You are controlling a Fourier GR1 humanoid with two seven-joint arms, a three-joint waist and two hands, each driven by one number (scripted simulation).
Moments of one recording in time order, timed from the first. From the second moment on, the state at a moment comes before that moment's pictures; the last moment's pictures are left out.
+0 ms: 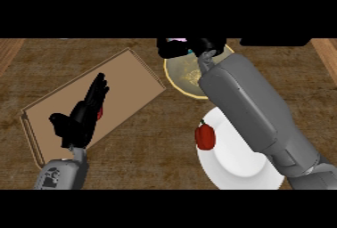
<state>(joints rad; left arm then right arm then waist) -0.18 0.07 -0.04 -1.53 -0.04 0.06 0.10 -1.12 -0.14 0.32 -1.00 0.71 -0.22 0.51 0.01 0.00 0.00</state>
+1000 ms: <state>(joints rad) -0.17 0.05 -0.06 -1.54 -0.06 0.06 0.09 -1.09 -0.14 0.03 -0.52 0.49 -0.17 -0.04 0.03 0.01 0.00</state>
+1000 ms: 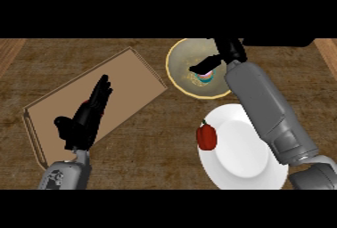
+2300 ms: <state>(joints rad) -0.15 0.05 -0.03 -1.52 -0.06 0.05 0.07 -0.83 -0.28 -0.23 -0.91 0.08 0.15 -0.08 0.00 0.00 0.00</state>
